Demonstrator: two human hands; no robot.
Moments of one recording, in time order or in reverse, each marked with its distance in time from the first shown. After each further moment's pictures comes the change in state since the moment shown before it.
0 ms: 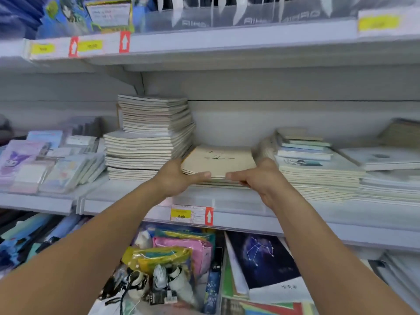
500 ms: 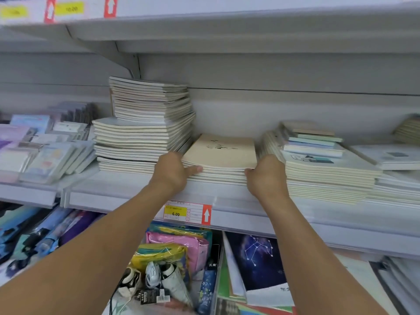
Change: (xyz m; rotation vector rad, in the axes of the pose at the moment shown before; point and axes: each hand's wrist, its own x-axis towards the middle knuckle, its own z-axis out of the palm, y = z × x) left_hand 0.033 -0.025 0.022 0.324 0.274 -0.022; right_hand 0.032 0.028 0.009 -0.534 0.298 -0.066
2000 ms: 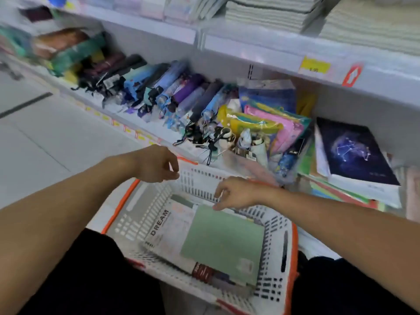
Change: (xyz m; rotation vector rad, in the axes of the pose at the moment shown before) left_hand -0.279 -0.213 -0.134 0.434 -0.806 -0.299; right_hand -0.270 0.063 0.199 -0.466 -1.477 -0.533
